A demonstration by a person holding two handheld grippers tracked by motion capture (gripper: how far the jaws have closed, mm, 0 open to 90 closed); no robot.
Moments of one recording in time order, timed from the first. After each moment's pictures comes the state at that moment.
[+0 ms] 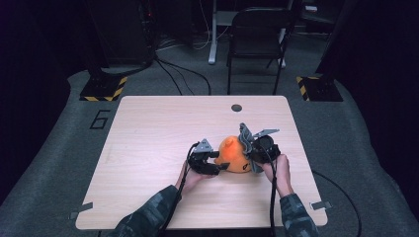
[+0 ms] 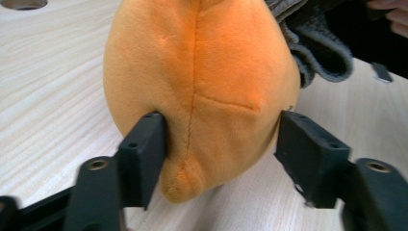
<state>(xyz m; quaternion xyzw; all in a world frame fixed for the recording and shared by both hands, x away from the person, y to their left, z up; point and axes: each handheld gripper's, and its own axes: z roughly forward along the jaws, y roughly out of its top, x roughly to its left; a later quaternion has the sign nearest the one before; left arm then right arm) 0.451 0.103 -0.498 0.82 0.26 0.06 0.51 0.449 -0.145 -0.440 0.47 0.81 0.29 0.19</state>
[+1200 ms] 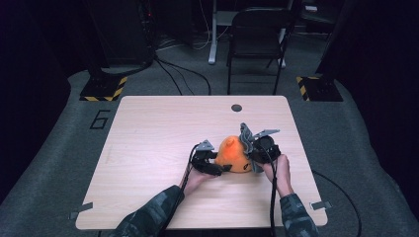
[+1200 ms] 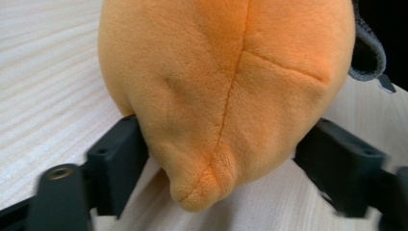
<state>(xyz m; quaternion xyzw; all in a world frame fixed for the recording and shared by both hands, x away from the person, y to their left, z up) 0.462 0.092 -0.522 0.80 0.31 0.01 0.51 0.448 -0.146 -0.442 0.48 0.81 0.29 0.19</state>
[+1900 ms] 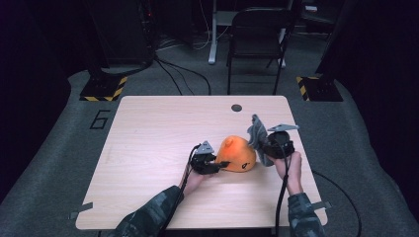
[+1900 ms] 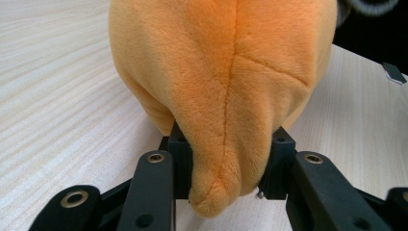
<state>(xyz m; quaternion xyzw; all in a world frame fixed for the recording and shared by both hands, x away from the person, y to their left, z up) 0.456 0.094 -0.520 0.81 0.27 0.05 0.52 0.445 -0.189 -0.414 0.51 0.76 0.33 0.22</state>
